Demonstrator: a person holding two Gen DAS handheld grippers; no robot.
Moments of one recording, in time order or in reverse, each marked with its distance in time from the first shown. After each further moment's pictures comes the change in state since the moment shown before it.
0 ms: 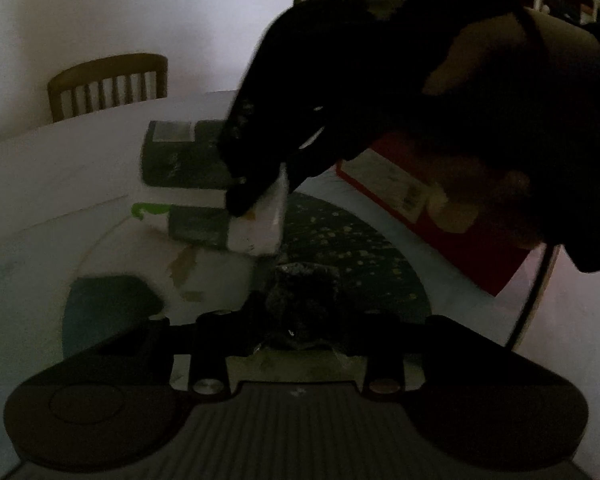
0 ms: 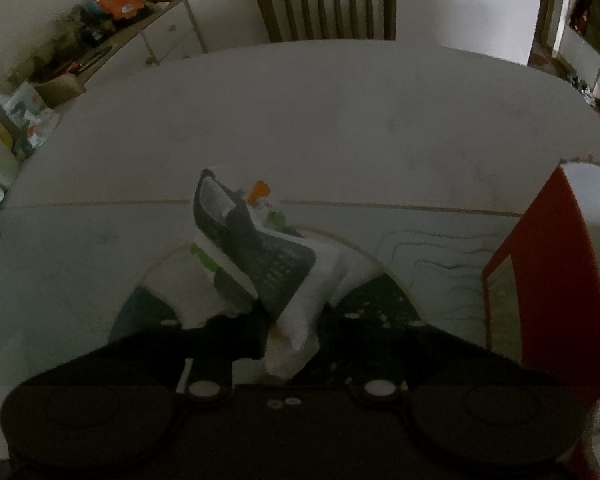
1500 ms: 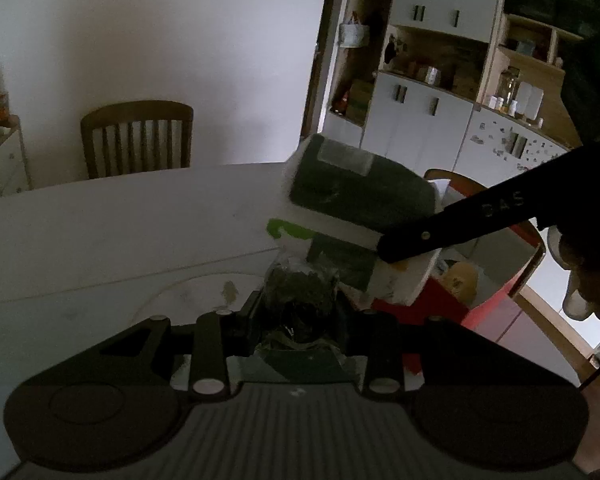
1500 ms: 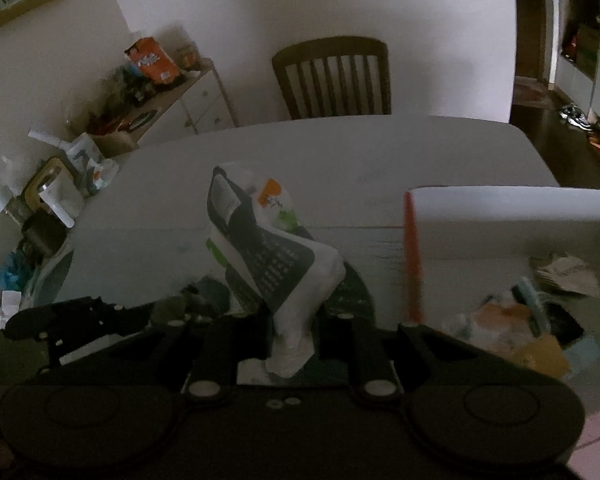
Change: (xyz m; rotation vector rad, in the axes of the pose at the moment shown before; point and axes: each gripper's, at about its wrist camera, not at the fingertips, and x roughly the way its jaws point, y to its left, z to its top) left arm -0.103 -0.035 0.067 -0.072 -0.112 0.046; right arm -0.163 -0.040 -0.048 0.040 -0.180 0.076
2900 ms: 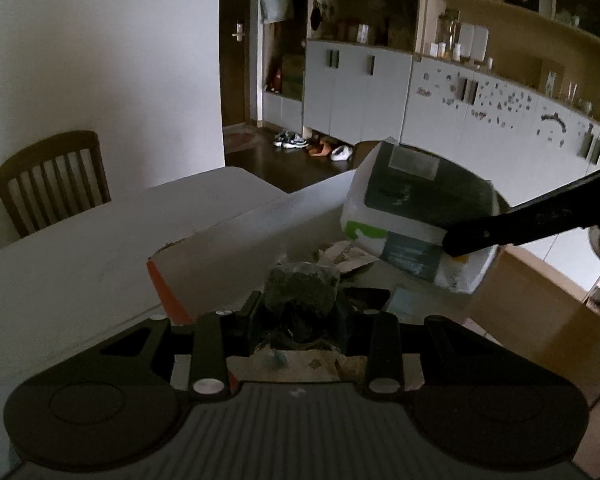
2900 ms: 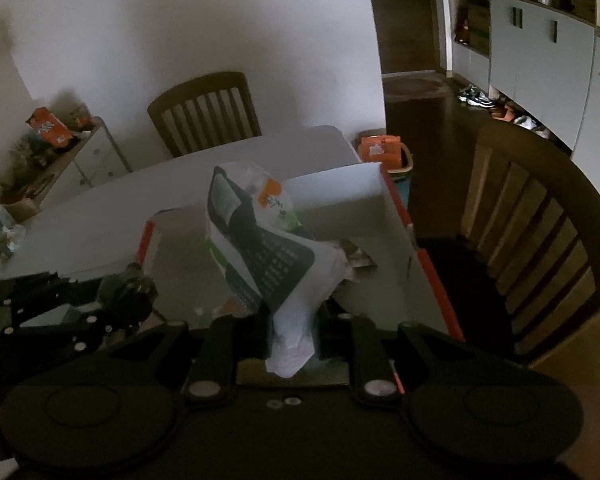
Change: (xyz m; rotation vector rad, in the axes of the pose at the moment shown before) left arm 0.121 -0.145 0.064 0.213 0.079 -0.074; right arm -0.069 -0.192 -0.033 0.174 -0.086 -0.187
